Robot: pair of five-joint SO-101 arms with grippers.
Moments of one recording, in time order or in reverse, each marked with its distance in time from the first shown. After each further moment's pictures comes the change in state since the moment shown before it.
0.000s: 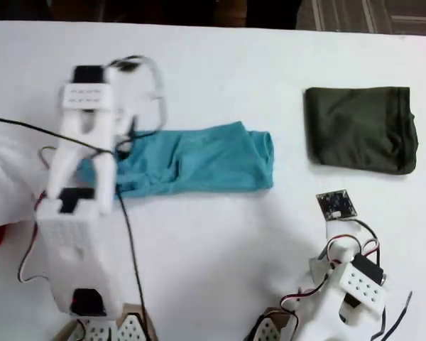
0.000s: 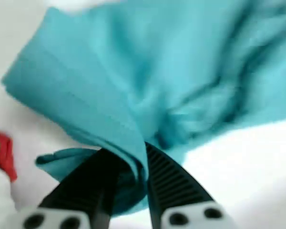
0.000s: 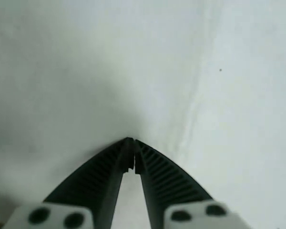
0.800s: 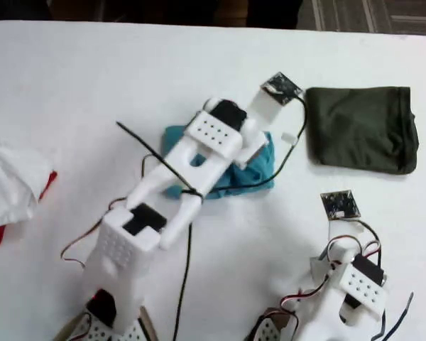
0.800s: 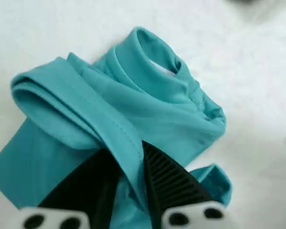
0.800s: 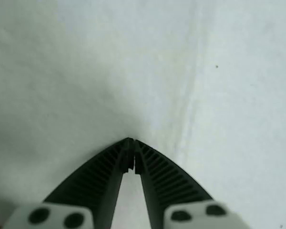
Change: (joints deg) left arm 30.3 5.2 0.5 -25.9 -0.3; right arm 0.1 0.0 0.2 -0.1 -1.3
